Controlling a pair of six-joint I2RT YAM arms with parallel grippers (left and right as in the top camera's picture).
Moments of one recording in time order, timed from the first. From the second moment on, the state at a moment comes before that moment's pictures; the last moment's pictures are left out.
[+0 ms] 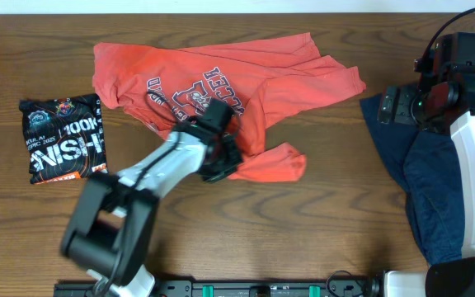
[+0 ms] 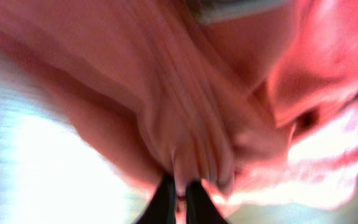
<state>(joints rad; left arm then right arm) -0.42 1.75 1.03 -0.71 0.31 -0.84 -0.09 1.54 1.53 -1.19 0.01 0.15</state>
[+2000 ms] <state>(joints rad) -0.01 1.43 0.94 -1.16 -0.09 -0.61 0.05 2.08 1.47 -0.86 -0.03 0.62</state>
